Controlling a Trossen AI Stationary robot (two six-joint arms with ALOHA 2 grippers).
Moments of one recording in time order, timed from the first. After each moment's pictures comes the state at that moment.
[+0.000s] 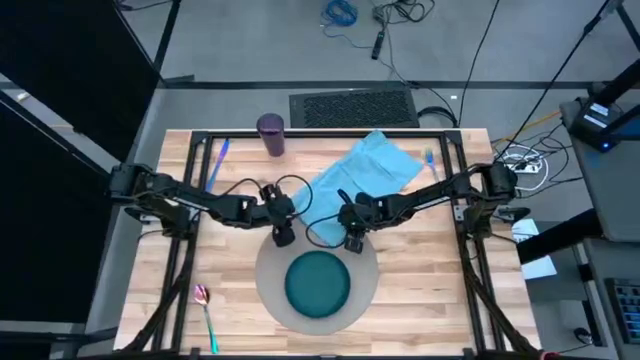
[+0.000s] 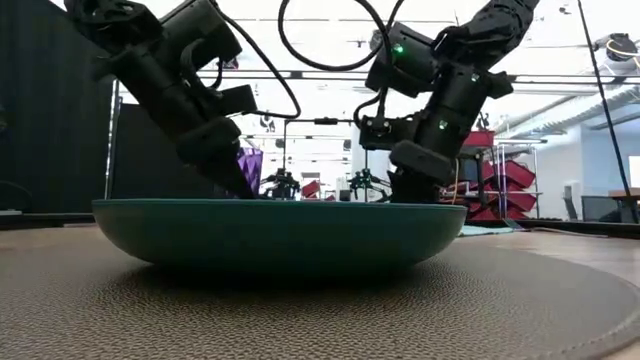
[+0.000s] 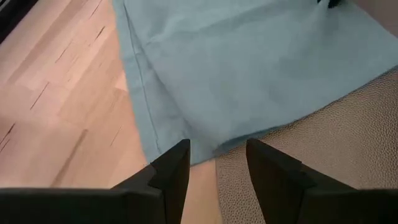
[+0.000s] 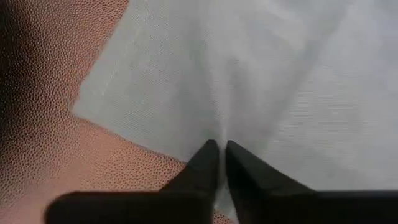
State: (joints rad) left arm -0.04 1.49 0.64 -0.04 -0.37 -0.23; right arm 0.01 1.79 0.92 -0.23 0.13 0.26
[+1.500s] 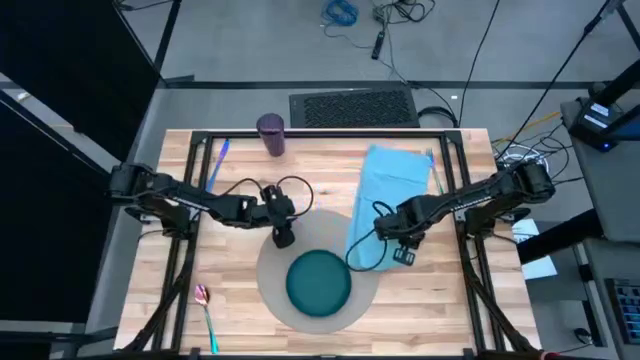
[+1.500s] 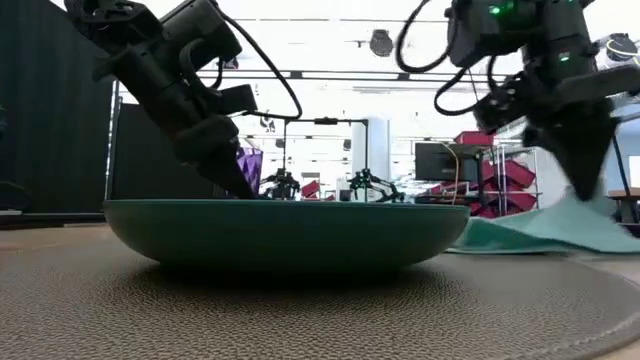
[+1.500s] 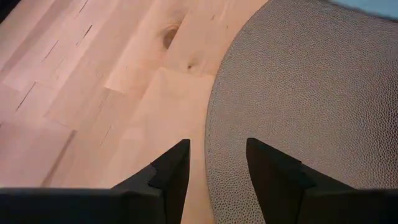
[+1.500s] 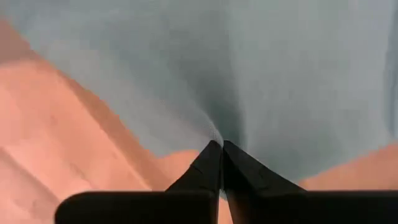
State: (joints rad) left arm -0.04 1.49 0.64 -0.03 -0.33 -0.22; right arm 0.18 1.49 0.92 -1.11 -0.08 0.62
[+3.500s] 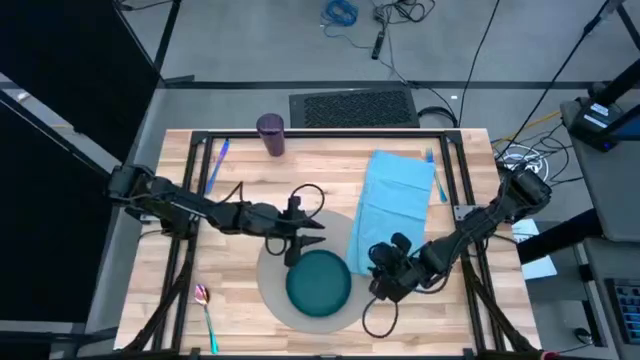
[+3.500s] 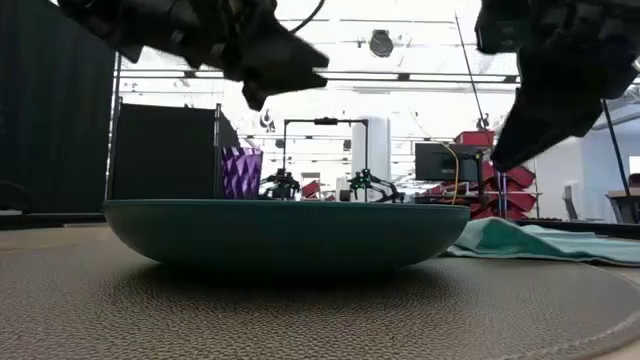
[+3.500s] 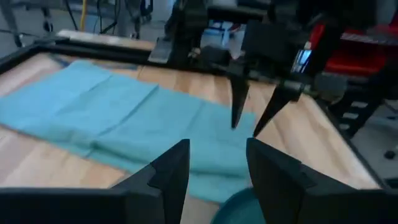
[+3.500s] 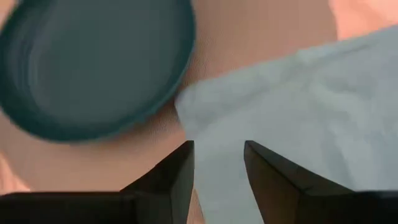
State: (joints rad) left arm -0.16 1.49 0.71 0.54 -0.08 -0.17; right arm 0.61 1.58 0.92 -0.48 0.53 1.06
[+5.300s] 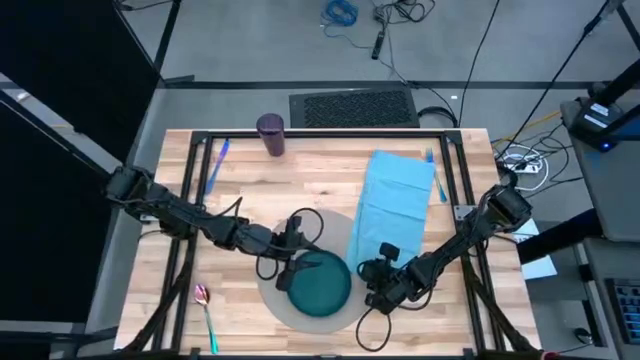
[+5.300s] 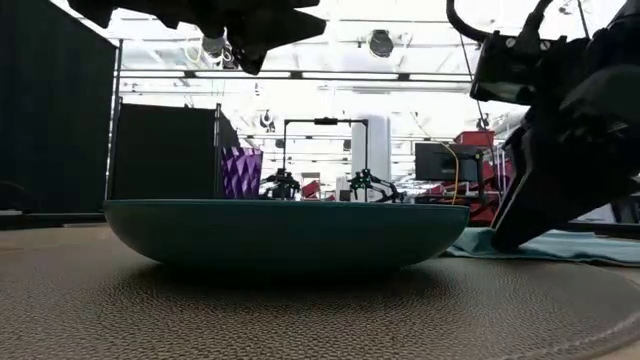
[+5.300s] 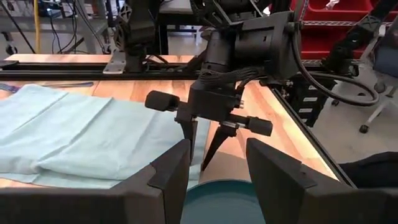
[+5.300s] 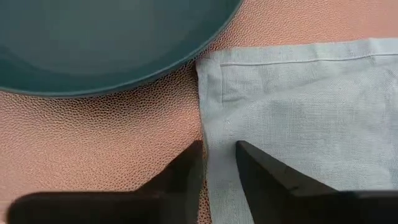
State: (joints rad) left arm -0.33 1.49 0.74 0.51 -0.14 -0.10; right arm 0.62 1.79 0.92 -0.32 0.53 0.88
